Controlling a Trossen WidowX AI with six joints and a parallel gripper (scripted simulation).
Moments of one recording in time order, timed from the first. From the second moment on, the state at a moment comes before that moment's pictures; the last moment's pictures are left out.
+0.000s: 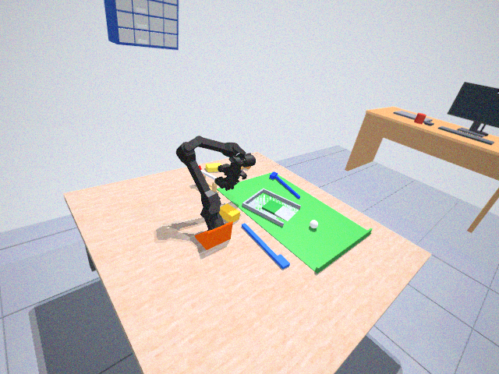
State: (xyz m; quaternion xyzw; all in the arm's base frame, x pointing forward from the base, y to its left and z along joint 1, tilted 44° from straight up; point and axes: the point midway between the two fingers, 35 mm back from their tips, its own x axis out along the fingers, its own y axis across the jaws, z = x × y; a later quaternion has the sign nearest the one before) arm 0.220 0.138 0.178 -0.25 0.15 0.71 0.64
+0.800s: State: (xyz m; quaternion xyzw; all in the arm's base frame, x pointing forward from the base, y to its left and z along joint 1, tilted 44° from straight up) arm 0.256 0.058 0.187 -0.21 0.31 0.64 0.68
